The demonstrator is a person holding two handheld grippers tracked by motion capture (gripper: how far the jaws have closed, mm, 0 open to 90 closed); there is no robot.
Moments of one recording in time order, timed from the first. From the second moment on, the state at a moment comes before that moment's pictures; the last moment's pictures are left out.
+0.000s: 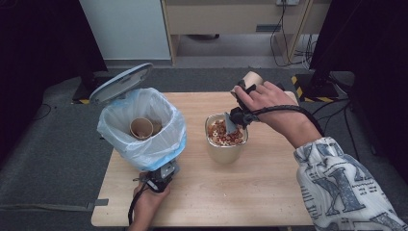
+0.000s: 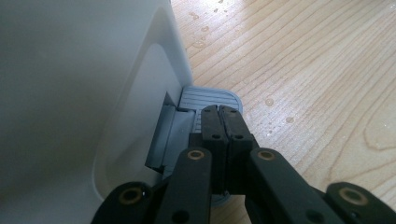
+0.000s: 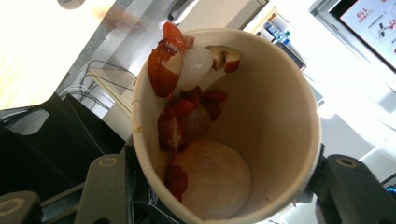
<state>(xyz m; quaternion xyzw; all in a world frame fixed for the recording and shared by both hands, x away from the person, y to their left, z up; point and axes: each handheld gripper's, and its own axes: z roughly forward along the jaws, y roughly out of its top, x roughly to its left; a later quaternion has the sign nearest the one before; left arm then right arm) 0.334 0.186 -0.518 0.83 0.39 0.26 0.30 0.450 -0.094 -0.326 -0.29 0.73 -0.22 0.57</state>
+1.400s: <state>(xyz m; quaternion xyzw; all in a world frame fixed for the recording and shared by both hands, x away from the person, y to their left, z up) 0.335 0.186 -0.518 0.83 0.40 0.25 0.30 0.449 -0.102 -0.343 -0.25 0.76 -0.17 0.57</state>
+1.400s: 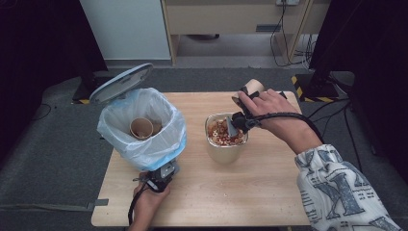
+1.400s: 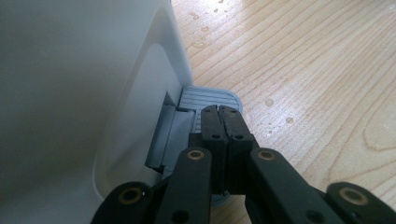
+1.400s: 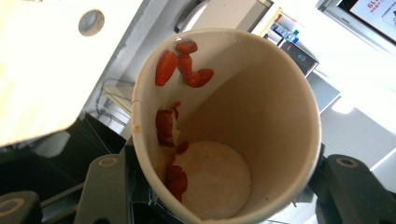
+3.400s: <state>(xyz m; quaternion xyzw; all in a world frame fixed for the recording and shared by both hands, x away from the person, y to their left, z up) 0.335 0.189 -0.518 0.83 0.39 0.25 0.30 0.462 -0.211 -0.337 0.09 0.87 0.27 0.40</state>
